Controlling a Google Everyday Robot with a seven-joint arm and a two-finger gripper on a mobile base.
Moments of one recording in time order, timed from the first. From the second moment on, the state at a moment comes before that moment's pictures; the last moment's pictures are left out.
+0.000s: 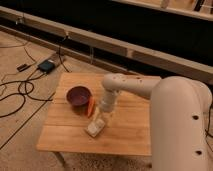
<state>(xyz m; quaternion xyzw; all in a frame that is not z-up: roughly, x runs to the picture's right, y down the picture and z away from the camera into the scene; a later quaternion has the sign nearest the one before) -0.016 0.194 0.834 -0.48 0.20 0.56 0.64</state>
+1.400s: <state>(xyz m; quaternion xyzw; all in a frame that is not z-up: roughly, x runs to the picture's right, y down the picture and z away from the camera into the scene) -0.037 0.191 0.836 -0.55 0.13 0.53 0.64</state>
